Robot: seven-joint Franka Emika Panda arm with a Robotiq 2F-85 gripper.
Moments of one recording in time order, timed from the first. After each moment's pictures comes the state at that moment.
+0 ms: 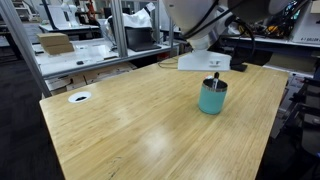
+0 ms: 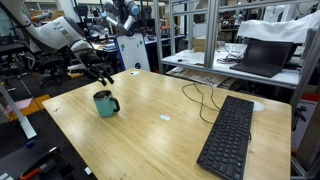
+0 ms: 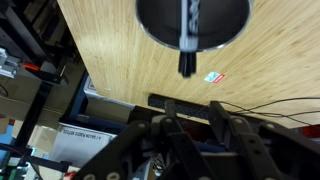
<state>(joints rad) 0.68 0.64 0.09 -1.73 -0.68 1.67 2.34</state>
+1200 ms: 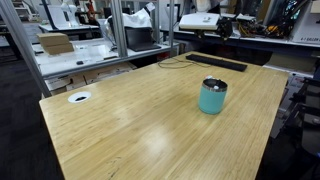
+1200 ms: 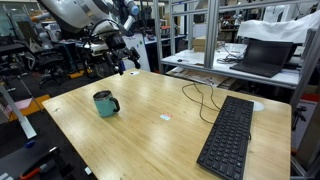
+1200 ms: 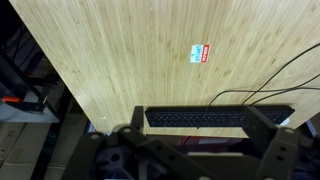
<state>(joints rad) 0.38 0.40 0.09 -1.89 -0.61 1.93 2.33</state>
